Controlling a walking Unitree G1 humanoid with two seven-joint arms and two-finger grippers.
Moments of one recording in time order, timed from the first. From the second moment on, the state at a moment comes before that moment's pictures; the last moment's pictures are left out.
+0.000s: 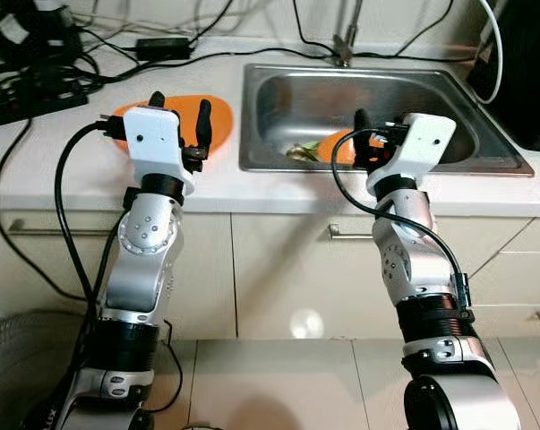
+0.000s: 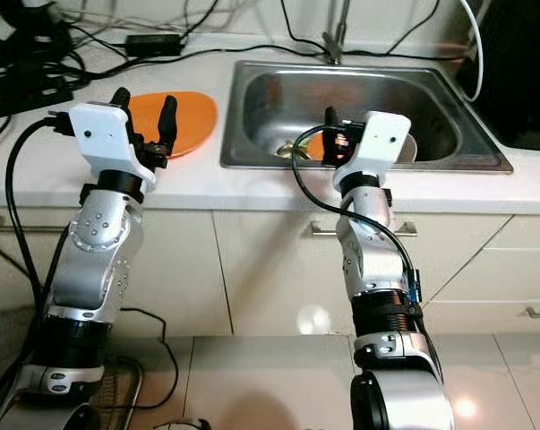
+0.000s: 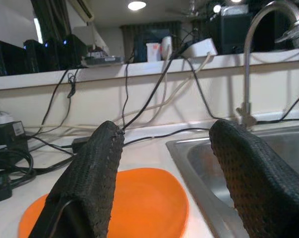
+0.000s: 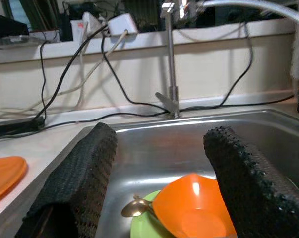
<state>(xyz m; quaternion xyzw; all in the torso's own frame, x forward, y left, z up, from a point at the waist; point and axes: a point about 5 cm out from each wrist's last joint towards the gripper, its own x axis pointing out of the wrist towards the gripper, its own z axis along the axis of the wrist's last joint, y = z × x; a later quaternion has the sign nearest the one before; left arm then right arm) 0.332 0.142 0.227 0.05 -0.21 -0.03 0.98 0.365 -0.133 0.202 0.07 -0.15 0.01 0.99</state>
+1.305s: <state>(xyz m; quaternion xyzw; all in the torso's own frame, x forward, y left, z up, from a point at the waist) 0.327 0.138 0.231 0.03 -0.23 -0.03 0.97 0.361 -0.123 0.205 0.07 -0.17 0.04 0.98</state>
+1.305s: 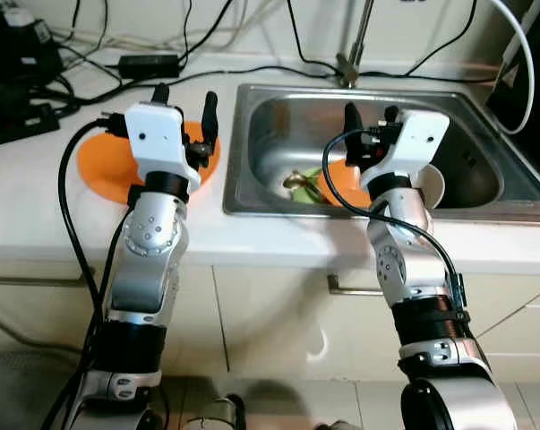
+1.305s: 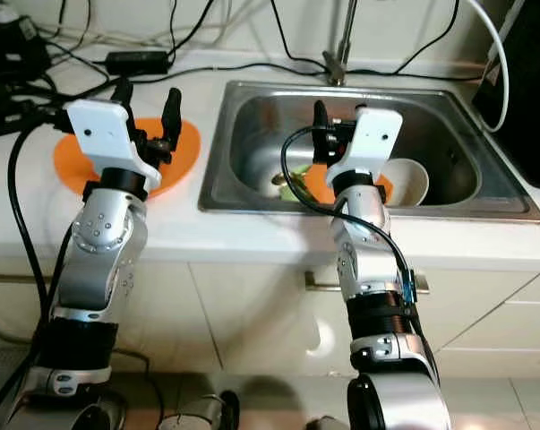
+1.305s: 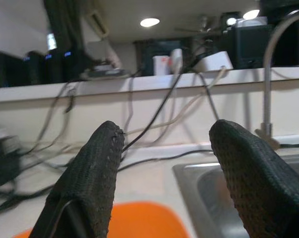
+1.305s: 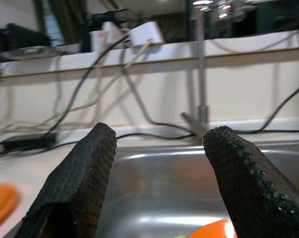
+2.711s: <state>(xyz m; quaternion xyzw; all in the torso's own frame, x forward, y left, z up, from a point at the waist) 0.329 0.146 0.230 0.03 -0.21 -0.02 0.98 0.360 -0.118 0.197 0.04 -0.15 0.06 0.99</state>
